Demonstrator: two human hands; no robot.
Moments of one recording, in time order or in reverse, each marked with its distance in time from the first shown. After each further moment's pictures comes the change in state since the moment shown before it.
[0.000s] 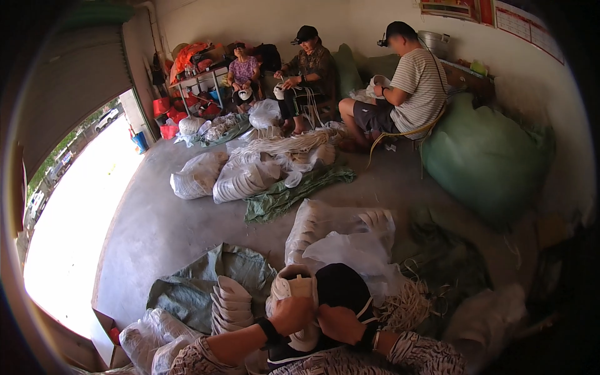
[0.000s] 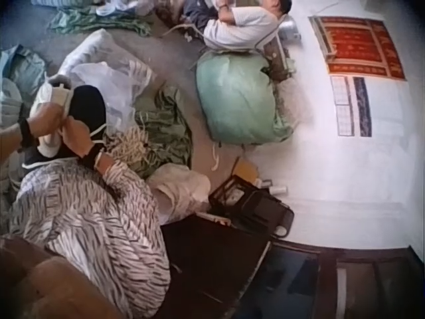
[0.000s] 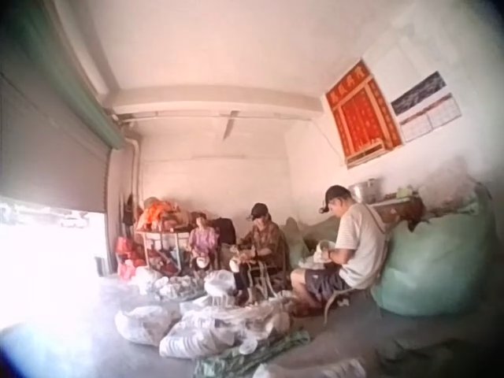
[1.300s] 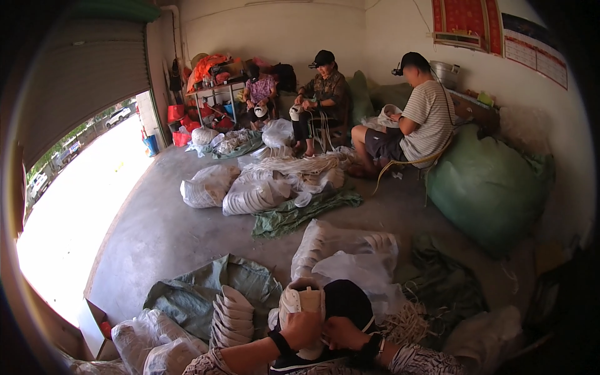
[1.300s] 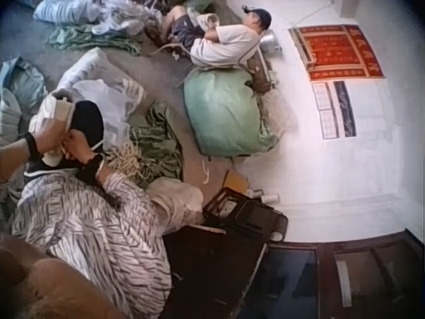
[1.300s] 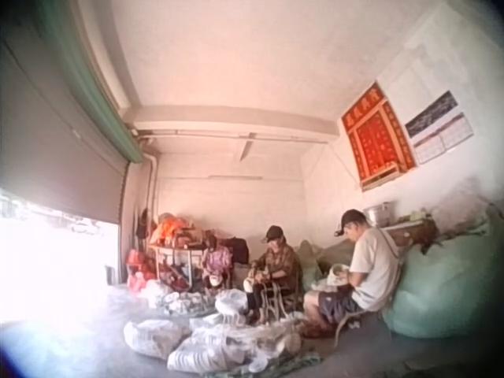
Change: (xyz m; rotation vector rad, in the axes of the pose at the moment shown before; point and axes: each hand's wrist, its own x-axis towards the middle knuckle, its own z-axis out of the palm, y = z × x) left_hand -0.011 0.008 0.004 0.030 -0.060 0.004; right_hand -0.001 0.001 0.002 0.793 -0.235 0.392
